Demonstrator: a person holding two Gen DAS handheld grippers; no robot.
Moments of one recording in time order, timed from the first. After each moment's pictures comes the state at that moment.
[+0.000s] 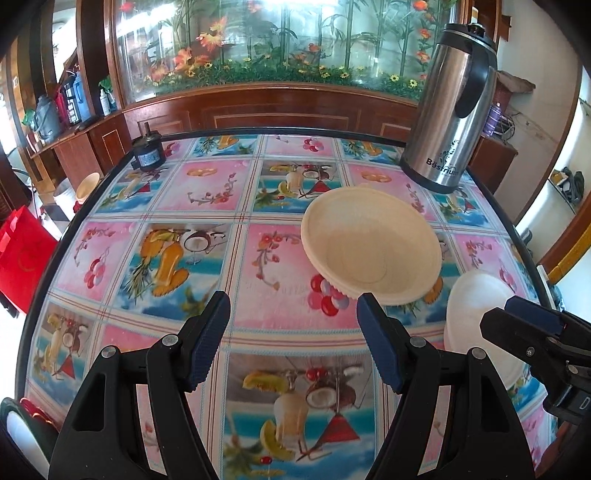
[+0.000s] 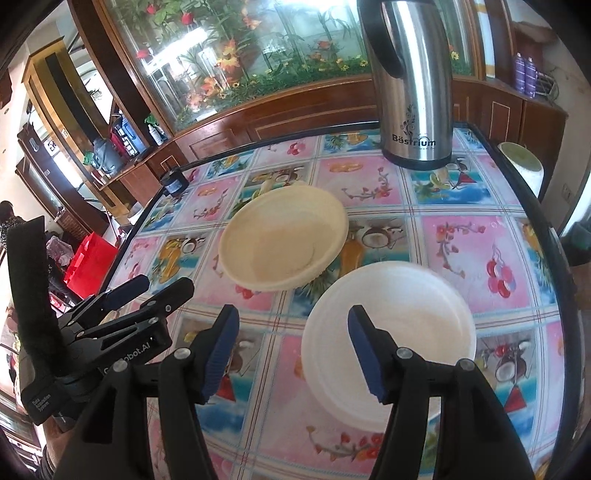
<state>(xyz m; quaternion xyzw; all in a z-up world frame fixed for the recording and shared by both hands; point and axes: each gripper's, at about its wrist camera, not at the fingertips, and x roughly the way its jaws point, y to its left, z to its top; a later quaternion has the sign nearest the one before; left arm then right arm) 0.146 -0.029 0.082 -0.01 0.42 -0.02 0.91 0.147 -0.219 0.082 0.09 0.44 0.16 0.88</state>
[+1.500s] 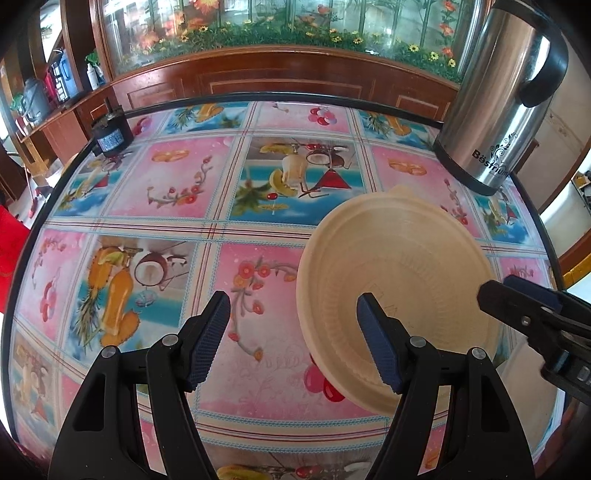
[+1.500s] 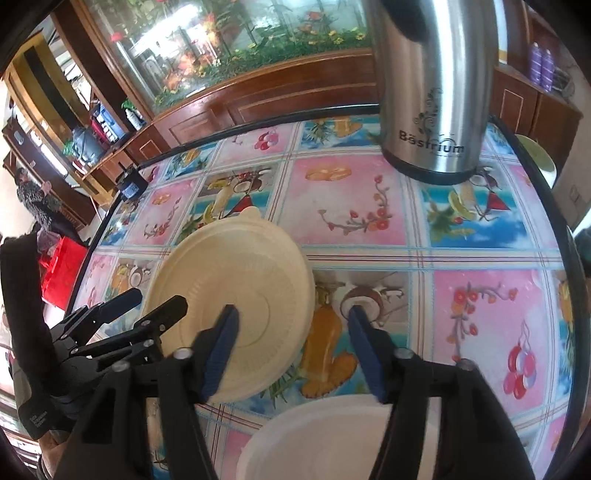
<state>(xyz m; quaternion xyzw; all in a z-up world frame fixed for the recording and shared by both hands) 0.243 -0.038 0.038 -0.02 0.48 -0.01 0.88 0.259 -0.219 0.048 0.07 0.49 0.16 0.86</state>
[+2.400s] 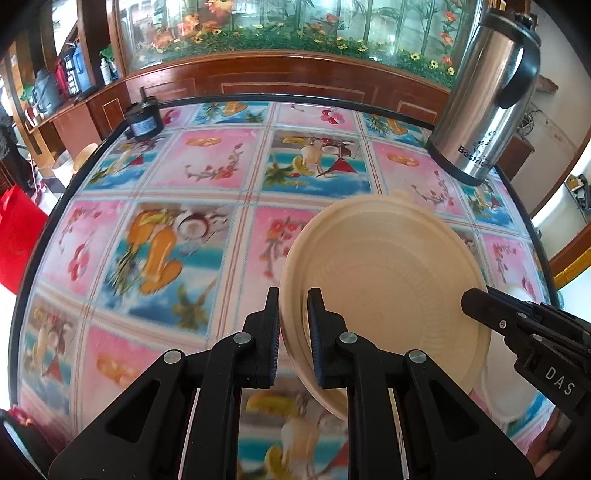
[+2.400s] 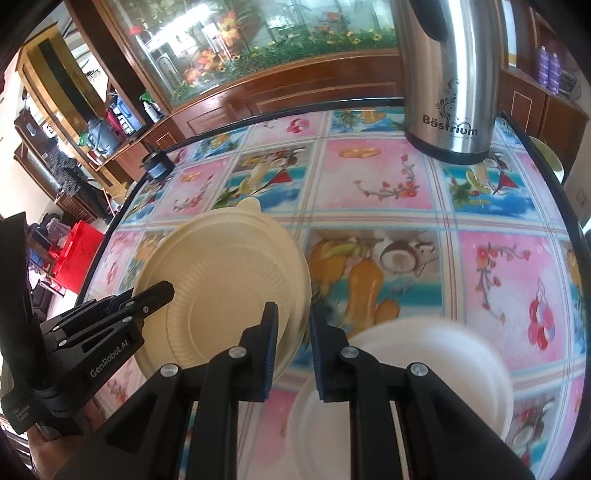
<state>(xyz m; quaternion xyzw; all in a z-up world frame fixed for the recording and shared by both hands) 0.178 -0.014 0.059 -0.03 0.47 0.00 0.88 0.210 -0.199 0.050 0.07 0.48 0.18 0.86</state>
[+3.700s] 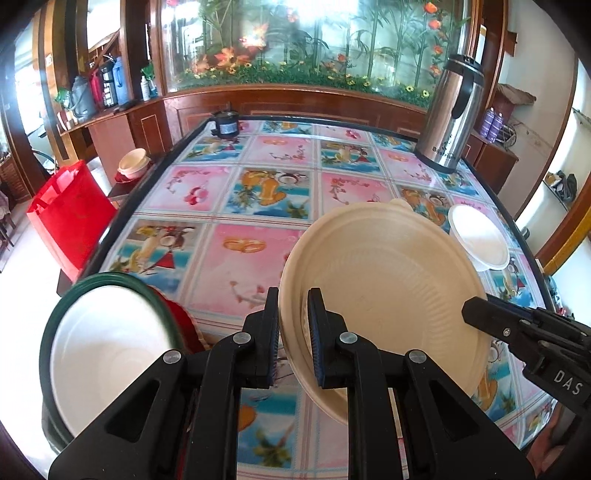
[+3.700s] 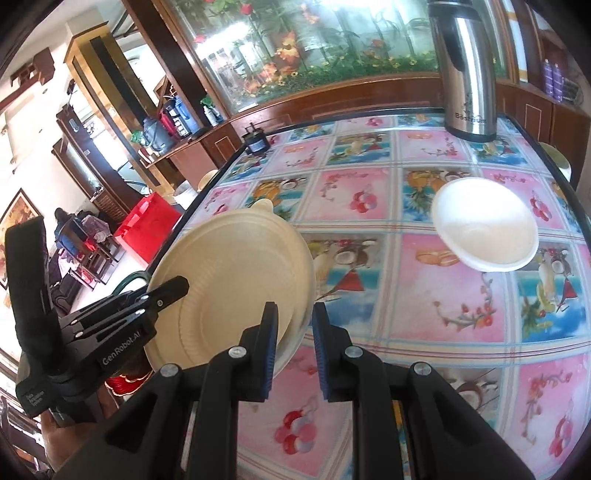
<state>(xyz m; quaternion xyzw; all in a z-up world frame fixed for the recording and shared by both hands) -0.026 0.067 0.107 -0.03 0.41 0.01 0.91 0.014 -0.137 0.087 0.09 0.43 0.24 0.87</state>
